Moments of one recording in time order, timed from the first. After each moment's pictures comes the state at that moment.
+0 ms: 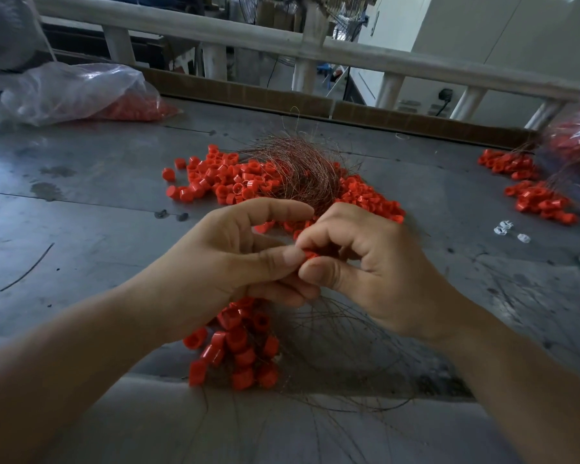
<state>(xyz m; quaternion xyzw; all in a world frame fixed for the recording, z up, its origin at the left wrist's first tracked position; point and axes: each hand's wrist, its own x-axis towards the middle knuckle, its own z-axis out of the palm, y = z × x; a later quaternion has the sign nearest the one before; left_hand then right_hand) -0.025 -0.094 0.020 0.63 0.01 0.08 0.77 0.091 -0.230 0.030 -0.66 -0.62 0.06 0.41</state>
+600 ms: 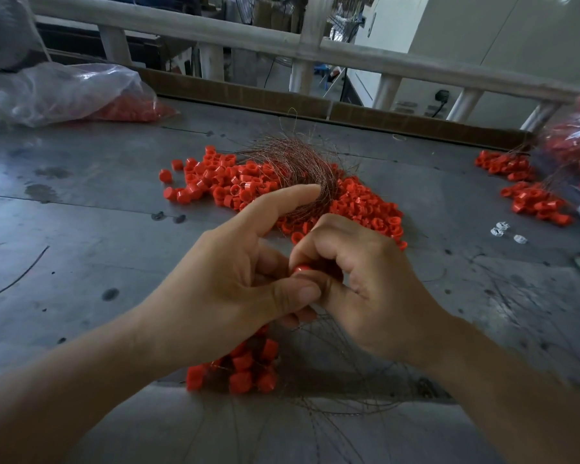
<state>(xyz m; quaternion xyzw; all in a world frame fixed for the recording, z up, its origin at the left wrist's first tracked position) -0.031 -0.107 0.018 0.74 -0.02 0.16 0.65 0.078 -0.229 0.026 -0.67 -0.63 0.02 0.39</state>
